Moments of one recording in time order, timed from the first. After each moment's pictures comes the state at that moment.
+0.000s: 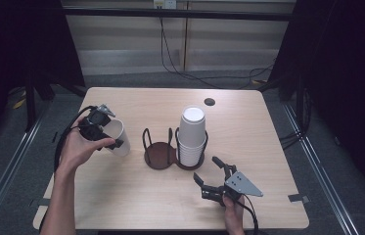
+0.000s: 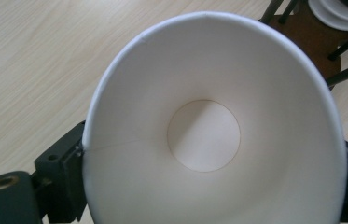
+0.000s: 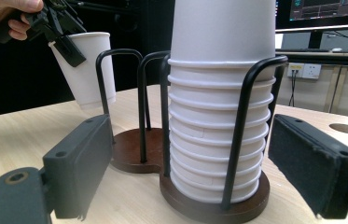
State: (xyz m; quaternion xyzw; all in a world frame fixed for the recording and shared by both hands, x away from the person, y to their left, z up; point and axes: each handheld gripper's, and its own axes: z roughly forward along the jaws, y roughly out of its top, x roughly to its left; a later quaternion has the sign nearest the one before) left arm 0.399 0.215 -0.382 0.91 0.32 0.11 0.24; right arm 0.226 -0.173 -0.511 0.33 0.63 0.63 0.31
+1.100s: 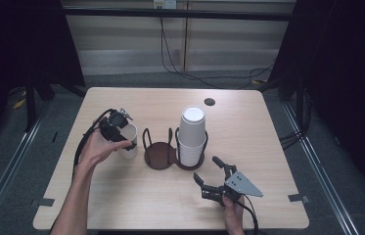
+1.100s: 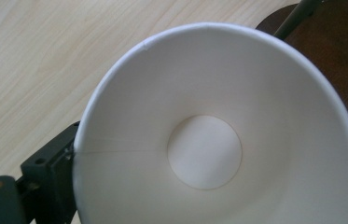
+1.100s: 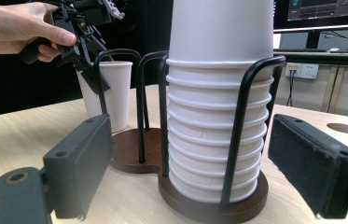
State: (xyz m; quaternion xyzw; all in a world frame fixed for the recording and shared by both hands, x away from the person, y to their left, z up) left arm 0.418 0.177 -0.419 0.92 0.31 0.12 0.20; right arm 0.226 -0.173 -0.511 0.33 0.63 0.63 0.31
